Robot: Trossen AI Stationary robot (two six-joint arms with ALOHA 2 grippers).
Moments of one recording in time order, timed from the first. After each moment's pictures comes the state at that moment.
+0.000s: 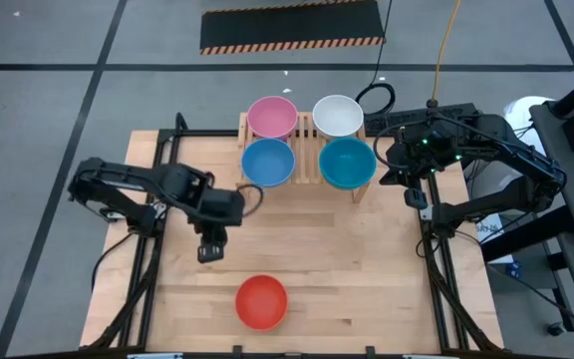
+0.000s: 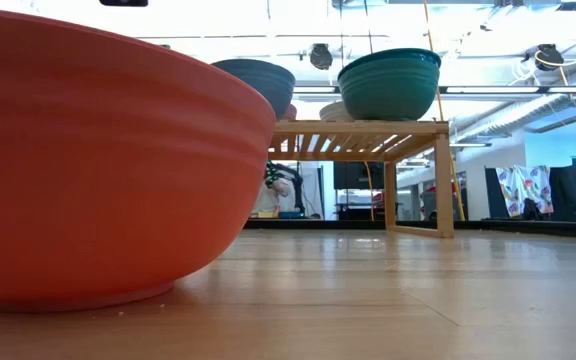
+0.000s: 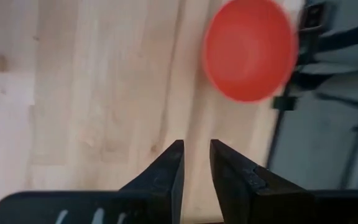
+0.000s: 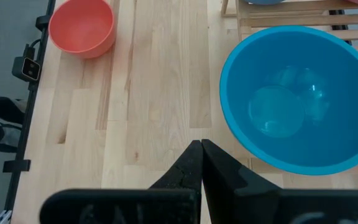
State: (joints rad) left arm -0.19 1.49 1.63 -1.44 0.24 -0.40; right arm -0.21 1.17 1.65 -1.45 -0.19 -0.13
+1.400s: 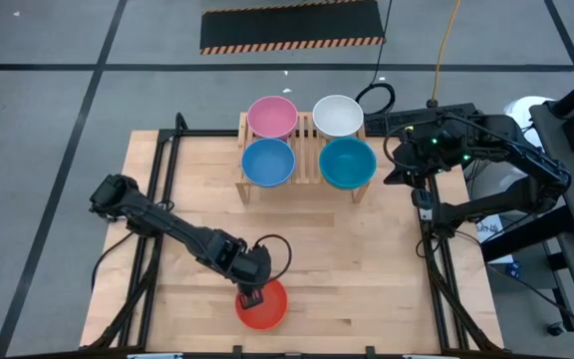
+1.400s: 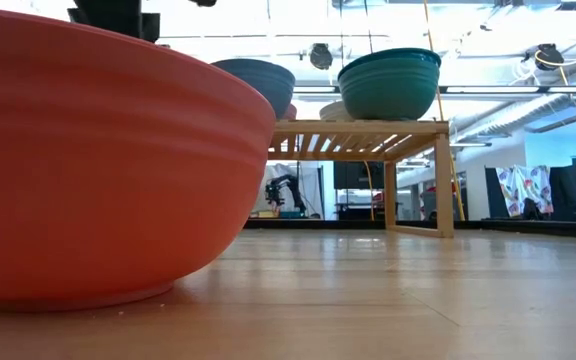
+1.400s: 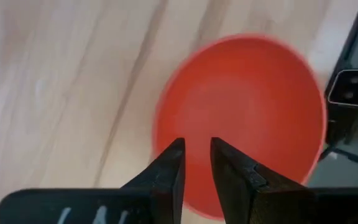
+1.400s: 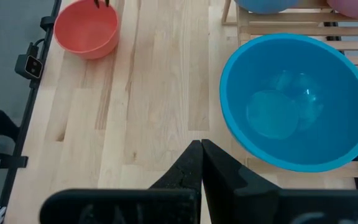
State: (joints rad) left arm -0.44 1.73 1.38 -0.86 0.02 -0.84; right arm -0.21 1.13 1.65 -1.45 -0.19 -0.17
